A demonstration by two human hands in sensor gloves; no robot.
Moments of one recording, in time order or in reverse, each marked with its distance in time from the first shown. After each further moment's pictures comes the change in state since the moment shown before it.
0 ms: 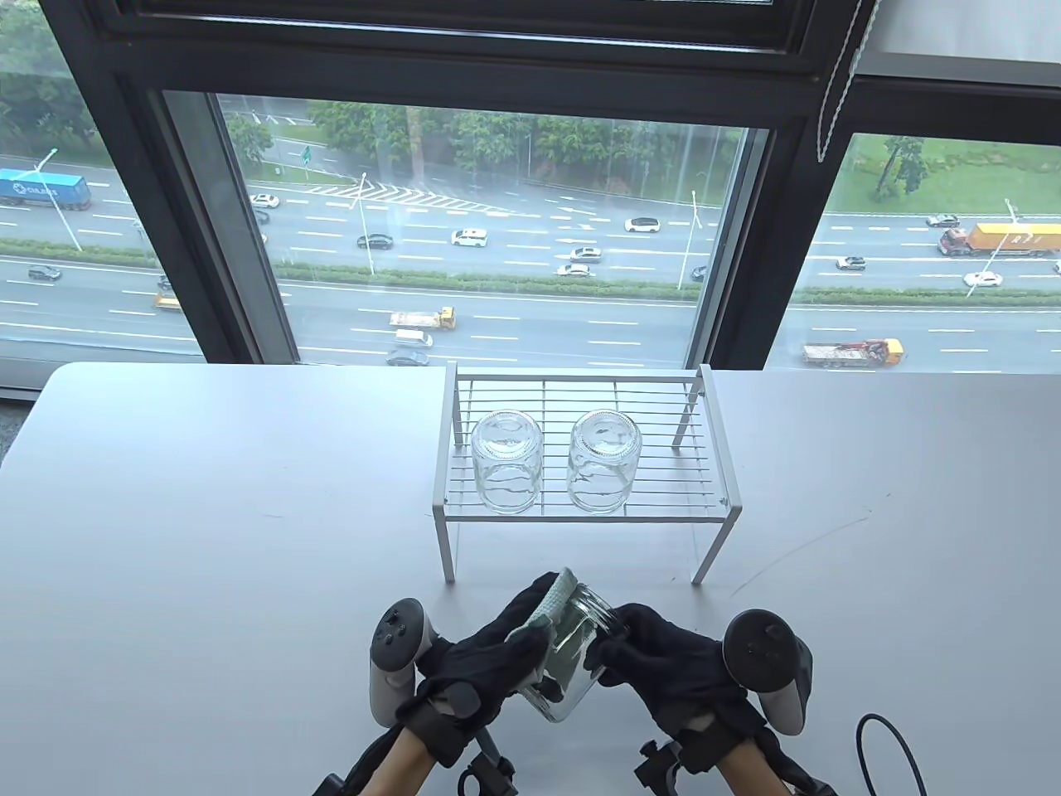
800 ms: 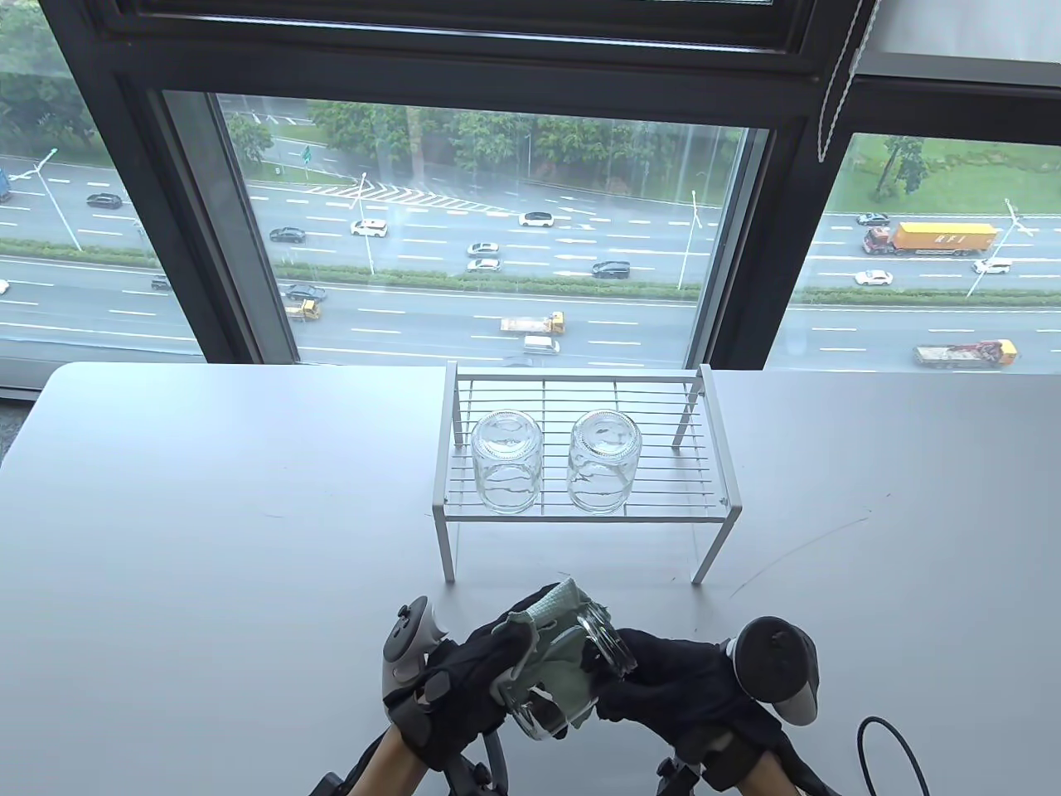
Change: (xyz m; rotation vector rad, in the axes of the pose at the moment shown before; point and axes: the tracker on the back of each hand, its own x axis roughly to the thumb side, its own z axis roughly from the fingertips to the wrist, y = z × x) left_hand 0.000 -0.009 0.001 -0.184 0.025 0.425; right_hand 0.020 -0.006 0.006 0.149 -0.289 0.023
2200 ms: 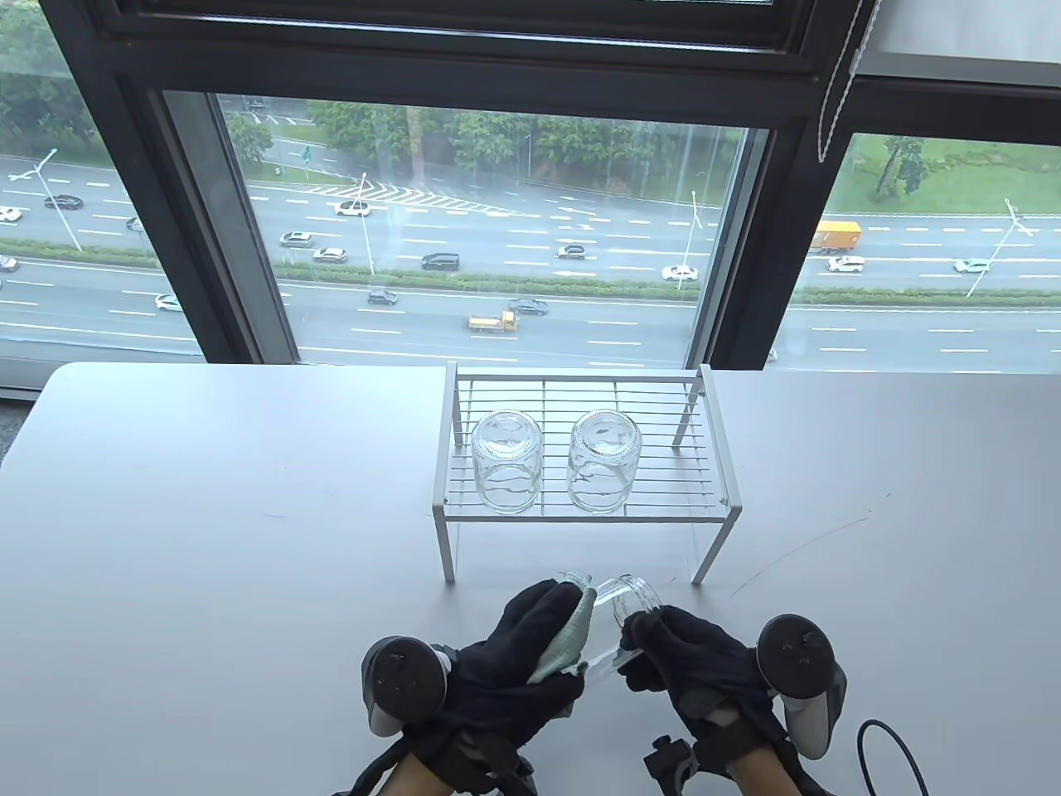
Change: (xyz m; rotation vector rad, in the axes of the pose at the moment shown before) left_hand 0.042 -0.041 0.005 0.183 -0.349 -0.994; right_hand -0.032 -0.007 0.018 -0.239 0.568 -0.320
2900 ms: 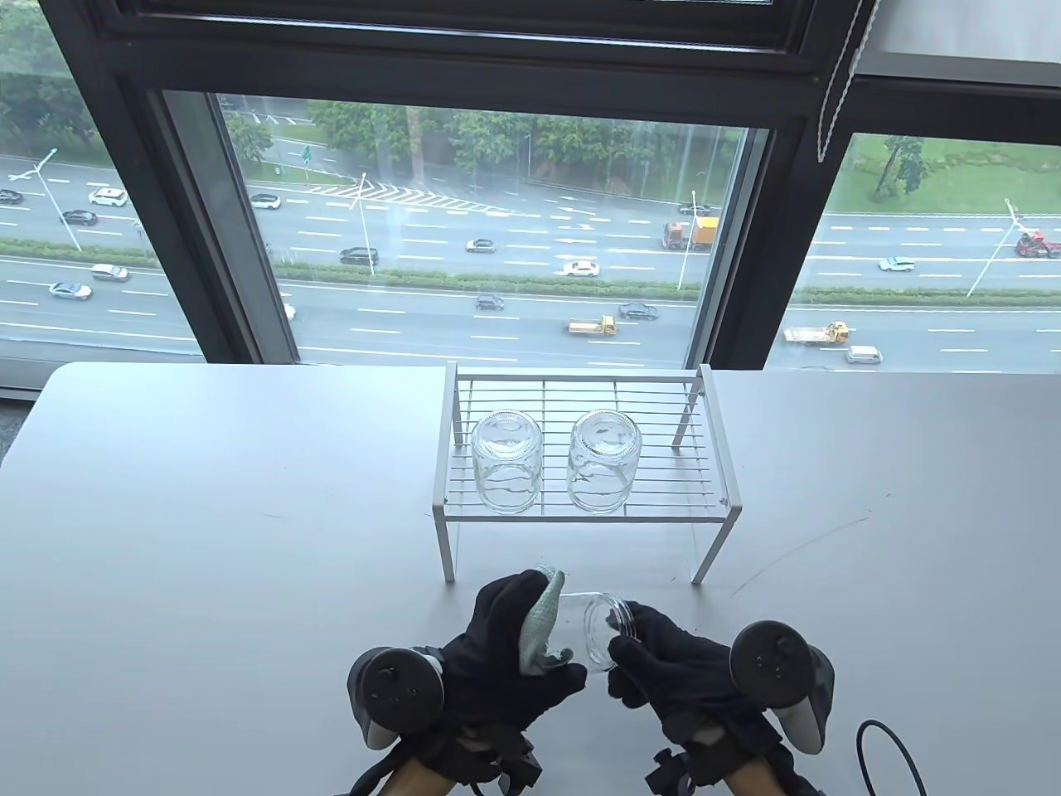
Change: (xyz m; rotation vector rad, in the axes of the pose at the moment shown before) left_hand -0.007 0.015 0.006 0.181 0.134 -0.047; right_hand 0.038 0.008 0.017 -0.144 -0.424 0.575
